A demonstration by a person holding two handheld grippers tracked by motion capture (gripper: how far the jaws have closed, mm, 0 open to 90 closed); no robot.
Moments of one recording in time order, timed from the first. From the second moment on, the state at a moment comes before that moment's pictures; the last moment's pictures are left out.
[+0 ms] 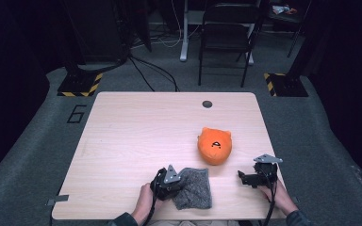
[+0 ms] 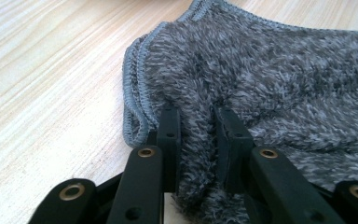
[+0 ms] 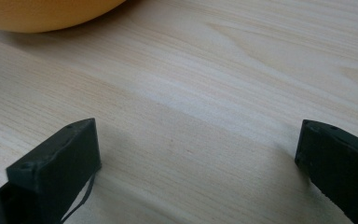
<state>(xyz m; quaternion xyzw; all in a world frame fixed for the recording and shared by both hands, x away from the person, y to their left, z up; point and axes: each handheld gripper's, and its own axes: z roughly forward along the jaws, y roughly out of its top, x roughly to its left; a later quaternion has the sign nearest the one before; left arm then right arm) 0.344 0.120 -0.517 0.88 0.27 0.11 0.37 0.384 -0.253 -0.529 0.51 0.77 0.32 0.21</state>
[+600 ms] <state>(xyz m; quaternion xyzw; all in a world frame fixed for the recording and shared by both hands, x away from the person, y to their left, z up) 0.342 0.152 -0.494 0.85 0.30 0.13 0.41 0.385 -0.253 -0.529 0.50 0.77 0.32 0.21</state>
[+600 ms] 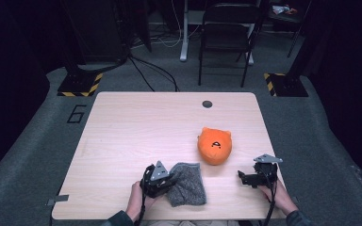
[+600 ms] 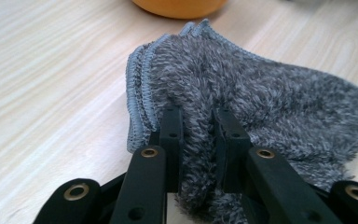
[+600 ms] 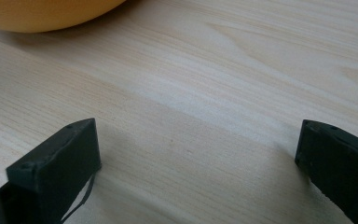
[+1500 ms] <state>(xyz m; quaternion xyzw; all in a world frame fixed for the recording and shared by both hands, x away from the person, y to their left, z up) 0.385 0.261 -0.474 0.77 0.43 0.15 0.44 0.385 -0.253 -0.529 0.50 0.77 0.32 0.21</state>
